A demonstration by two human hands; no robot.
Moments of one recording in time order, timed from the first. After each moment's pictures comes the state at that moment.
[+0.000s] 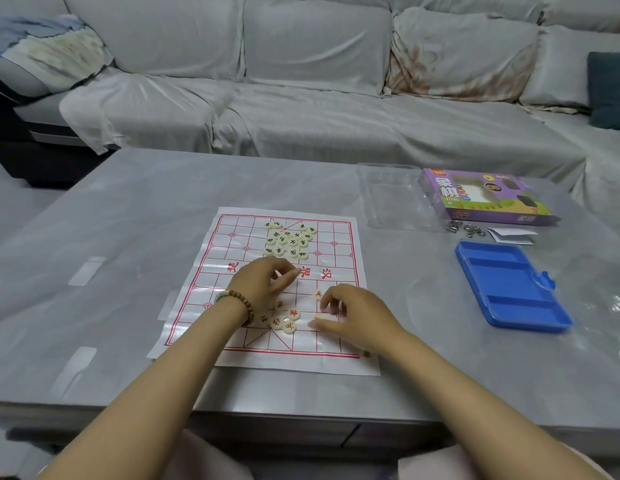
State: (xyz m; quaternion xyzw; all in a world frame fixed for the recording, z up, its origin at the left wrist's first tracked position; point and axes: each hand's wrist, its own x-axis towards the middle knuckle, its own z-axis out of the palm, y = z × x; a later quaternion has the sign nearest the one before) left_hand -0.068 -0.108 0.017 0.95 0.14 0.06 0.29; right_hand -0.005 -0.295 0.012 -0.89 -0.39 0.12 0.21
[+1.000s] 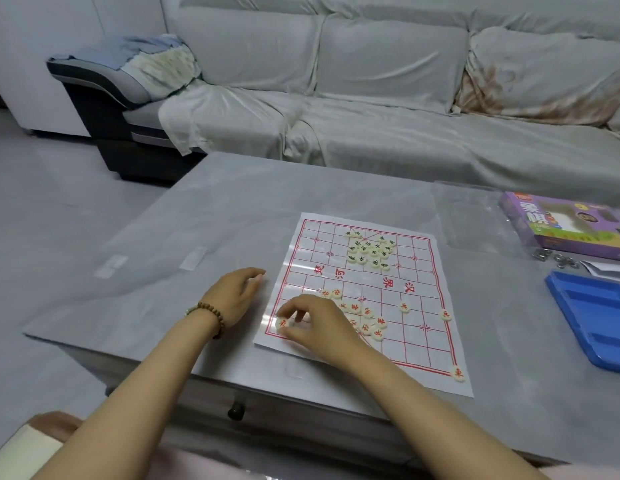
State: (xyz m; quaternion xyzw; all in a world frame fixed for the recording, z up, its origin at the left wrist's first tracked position) left_hand -0.198 0.016 0.002 0.90 0.29 0.06 0.32; right_hand -0.110 -0.156 0.006 -0.78 -0.49 0.18 0.34
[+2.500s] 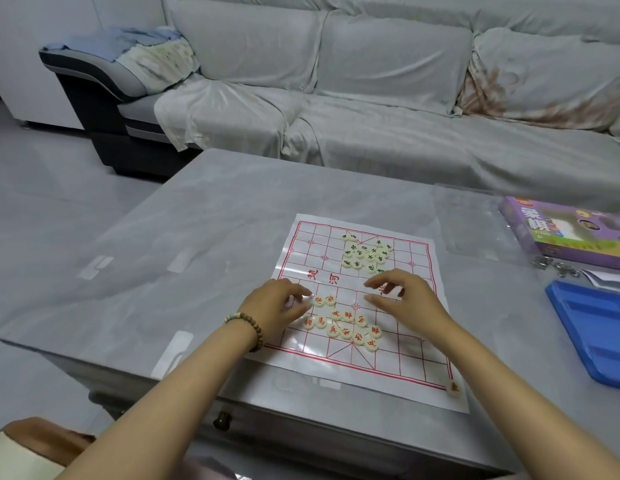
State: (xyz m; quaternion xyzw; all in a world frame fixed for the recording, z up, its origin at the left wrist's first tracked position) left_hand -0.150 -0.041 0.010 0.94 0.19 0.02 0.28; right_hand -0.001 -0.229 0.027 -0.85 -0.36 0.14 0.36
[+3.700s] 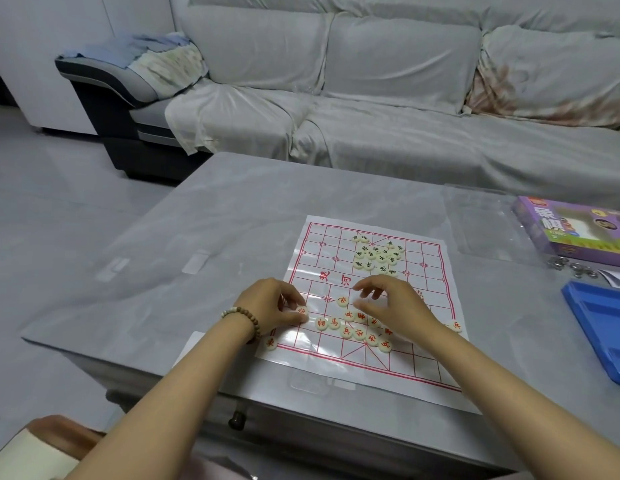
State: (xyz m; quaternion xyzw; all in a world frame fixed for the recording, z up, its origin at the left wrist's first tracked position) left_hand -0.164 -0.014 0.007 0.93 0.21 0.02 0.31; right_hand -0.016 -0.201 0.014 -0.85 -0.41 0.14 0.30
